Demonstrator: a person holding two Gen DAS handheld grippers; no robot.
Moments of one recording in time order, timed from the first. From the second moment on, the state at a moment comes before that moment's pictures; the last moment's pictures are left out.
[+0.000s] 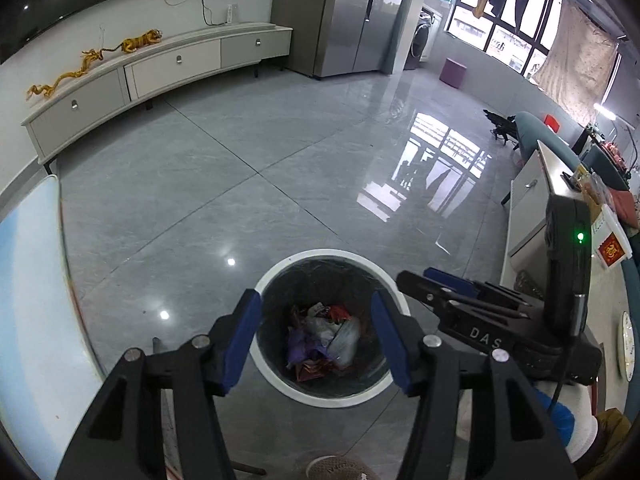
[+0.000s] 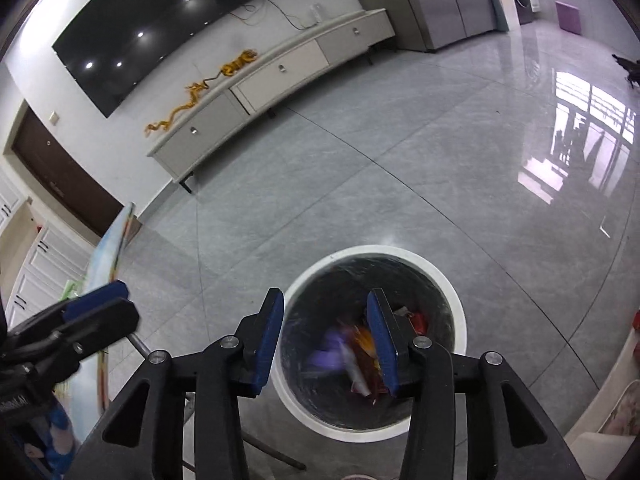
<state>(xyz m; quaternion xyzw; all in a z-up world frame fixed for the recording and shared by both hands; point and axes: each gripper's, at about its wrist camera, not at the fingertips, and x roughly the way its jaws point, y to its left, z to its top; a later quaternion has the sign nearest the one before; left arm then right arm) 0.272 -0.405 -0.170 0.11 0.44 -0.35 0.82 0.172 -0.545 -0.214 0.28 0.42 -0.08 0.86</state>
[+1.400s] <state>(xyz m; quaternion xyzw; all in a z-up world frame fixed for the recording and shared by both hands) 0.058 -0.041 0.003 -0.01 0.20 -0.12 0.97 0.044 -0.310 0.005 0.11 0.23 0.05 0.96</state>
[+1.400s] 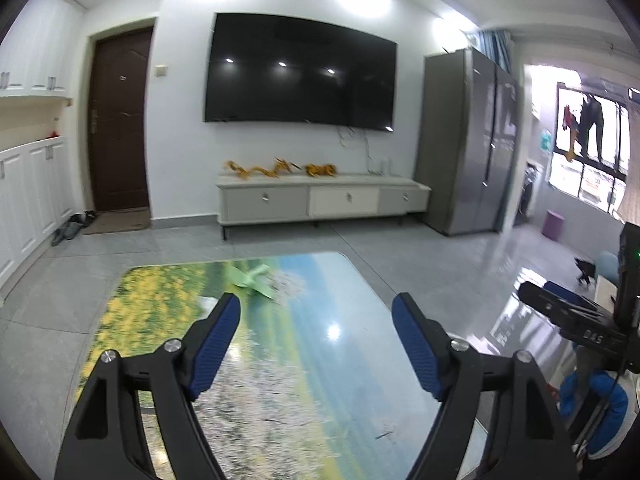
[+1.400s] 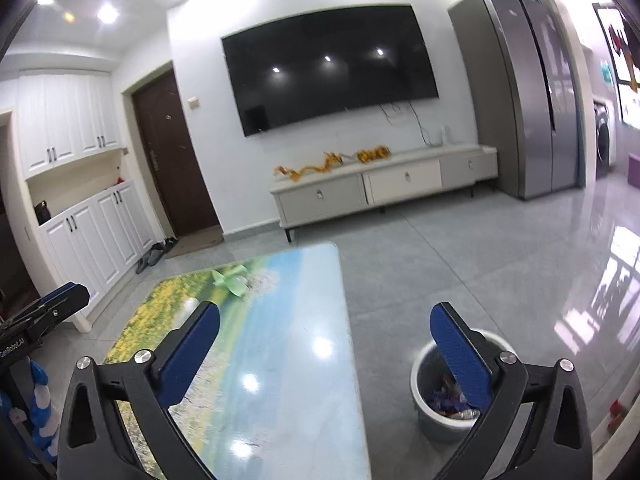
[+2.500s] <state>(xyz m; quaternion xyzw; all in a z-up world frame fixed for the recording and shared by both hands) 0.230 0.054 -0.121 -0.02 0.36 -0.06 0.93 0.171 -0.260 -0.076 0.07 0.36 0.14 0.92</state>
